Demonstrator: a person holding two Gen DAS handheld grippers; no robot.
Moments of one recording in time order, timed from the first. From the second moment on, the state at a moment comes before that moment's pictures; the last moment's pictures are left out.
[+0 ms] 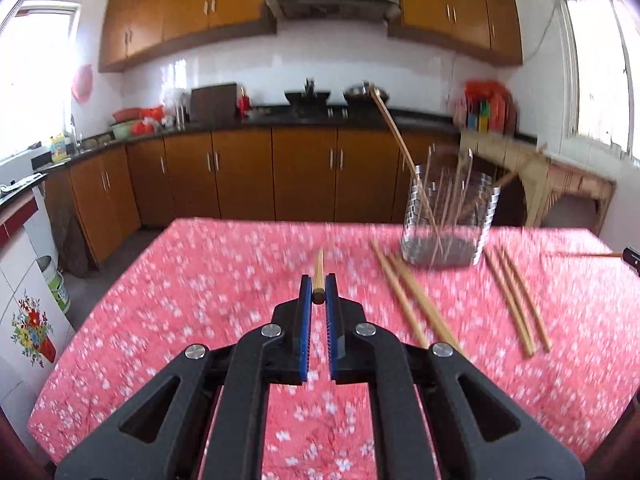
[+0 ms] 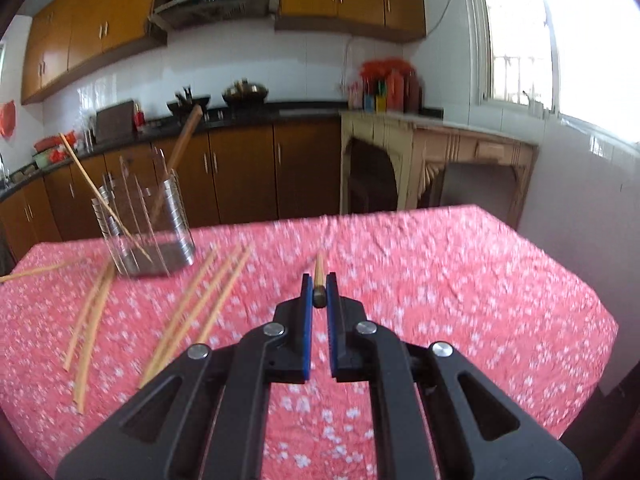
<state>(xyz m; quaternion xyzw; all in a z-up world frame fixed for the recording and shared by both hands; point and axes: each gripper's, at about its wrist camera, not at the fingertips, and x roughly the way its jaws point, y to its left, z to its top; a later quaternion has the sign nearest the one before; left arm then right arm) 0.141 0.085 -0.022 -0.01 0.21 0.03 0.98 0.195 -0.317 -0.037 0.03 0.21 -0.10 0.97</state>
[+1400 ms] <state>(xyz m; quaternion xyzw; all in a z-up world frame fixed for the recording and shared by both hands) 0.138 0.081 0.078 -0.03 0.06 0.03 1.00 0.196 -0.305 0.071 0.10 0.10 0.01 0.99</state>
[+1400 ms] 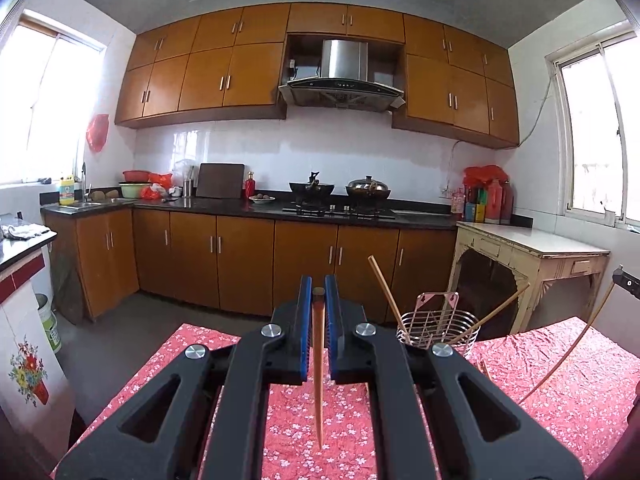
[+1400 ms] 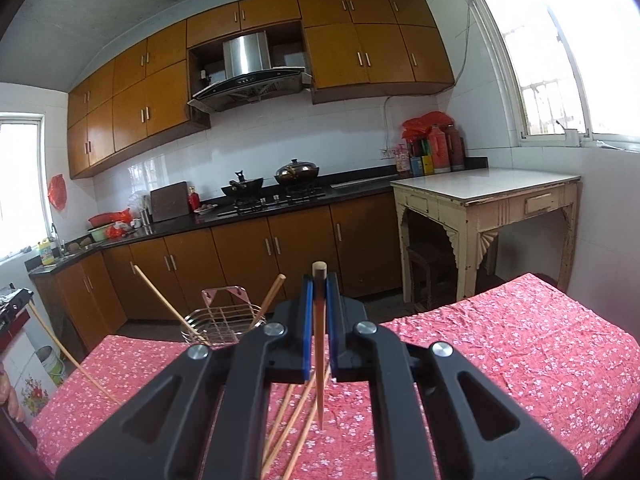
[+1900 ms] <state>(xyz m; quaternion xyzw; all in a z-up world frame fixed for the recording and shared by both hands) 0.164 0.054 0.177 -0.09 0.00 -0.04 1.00 0.213 -0.274 0.159 0.13 0.02 0.10 0.99</state>
